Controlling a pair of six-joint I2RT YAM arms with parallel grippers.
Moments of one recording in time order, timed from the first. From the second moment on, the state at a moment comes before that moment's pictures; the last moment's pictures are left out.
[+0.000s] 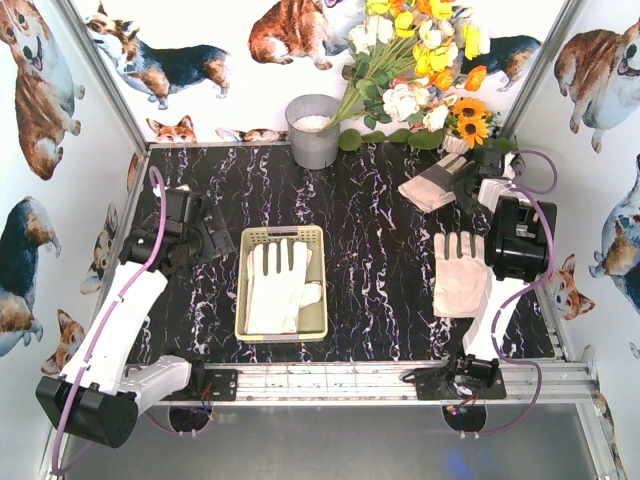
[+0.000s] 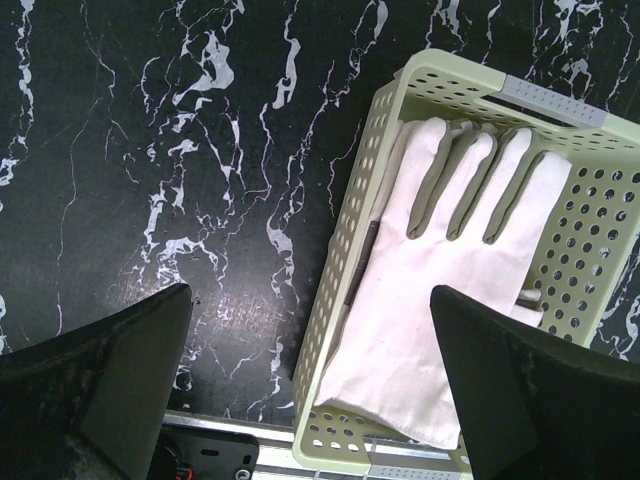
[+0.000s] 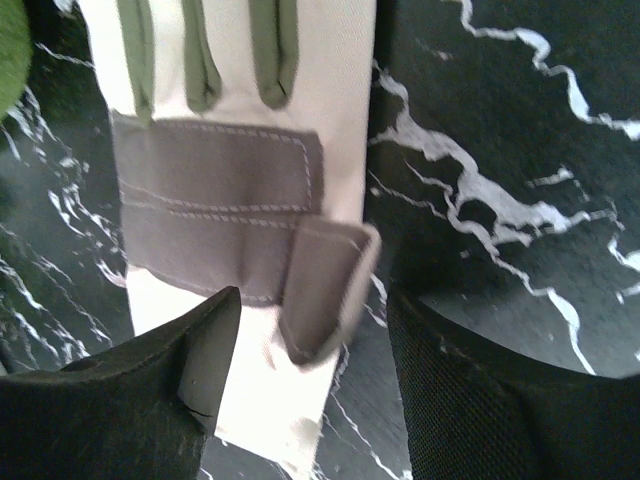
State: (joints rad) left arm -0.23 1.05 1.09 -0.96 -0.17 -0.59; right arm -0.21 2.10 1.47 -0.21 0.01 0.81
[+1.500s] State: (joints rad) left arm -0.26 1.10 1.11 -0.81 0.04 -0.43; right arm 0.08 1.71 1.11 -0.68 -0.63 0.11
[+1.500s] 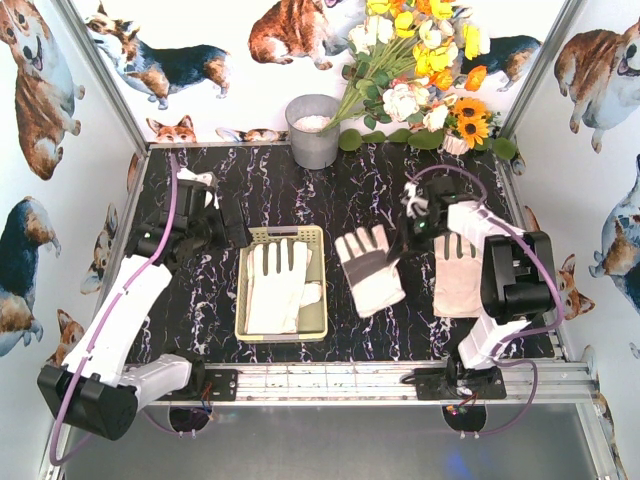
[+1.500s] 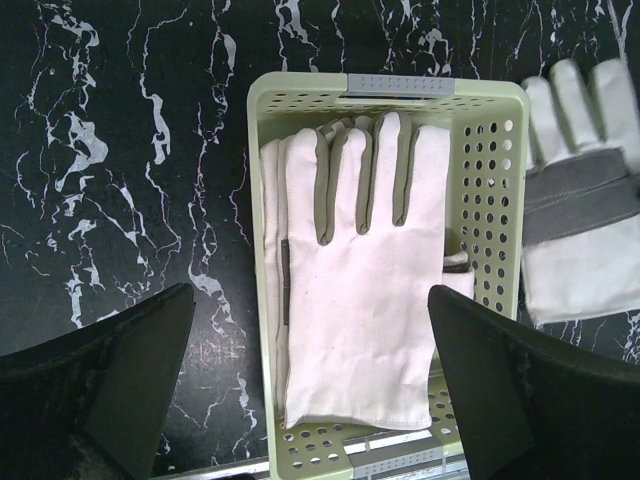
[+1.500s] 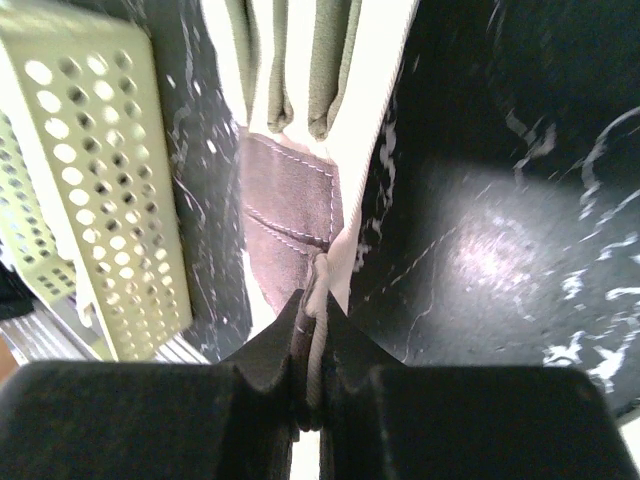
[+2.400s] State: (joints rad) left arm -0.26 0.96 1.04 -0.82 0.02 -0.46; right arm 0.26 1.41 0.80 -0.47 -0.26 0.65
